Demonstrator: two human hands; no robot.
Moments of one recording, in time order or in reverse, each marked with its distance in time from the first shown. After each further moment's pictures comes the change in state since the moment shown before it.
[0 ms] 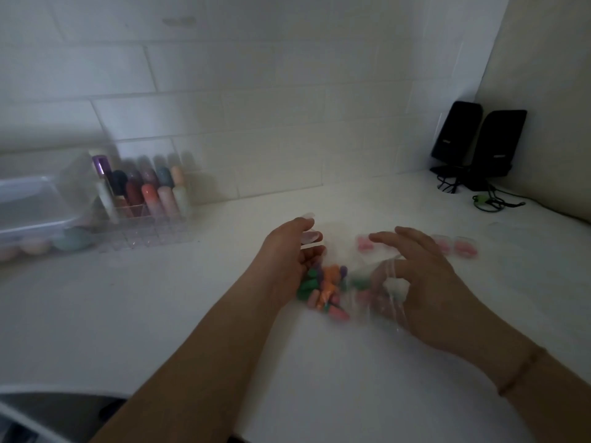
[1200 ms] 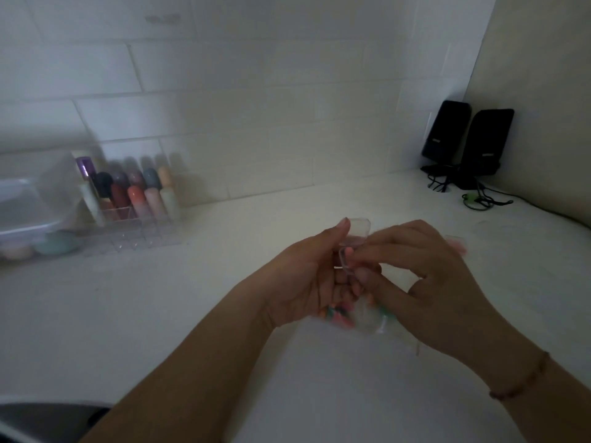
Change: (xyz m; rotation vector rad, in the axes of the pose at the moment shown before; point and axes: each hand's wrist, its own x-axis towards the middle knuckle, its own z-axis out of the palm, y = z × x) left_hand -0.036 0.000 0.011 0.116 -0.772 -0.125; right_hand 0.002 -0.023 -0.021 0.111 0.274 -0.211
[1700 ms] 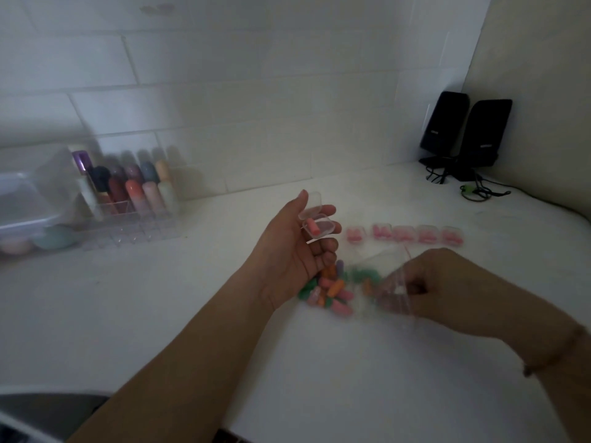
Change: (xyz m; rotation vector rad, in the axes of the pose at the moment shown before) left_hand 0.011 0.005 -0.011 -0.201 0.405 0.129; right_hand -0.008 0.025 -0.026 0.128 -0.641 0.432
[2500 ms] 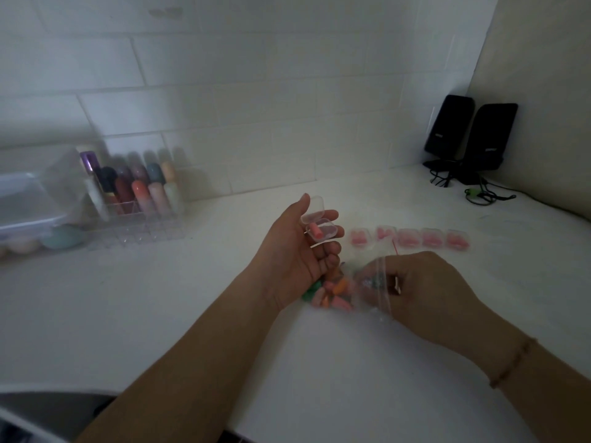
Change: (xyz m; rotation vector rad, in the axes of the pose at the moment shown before) left_hand 0.000 0.000 -0.001 -0.039 0.049 -0.041; right_hand 0.013 -0.008 0.032 -0.129 0.313 -0.001
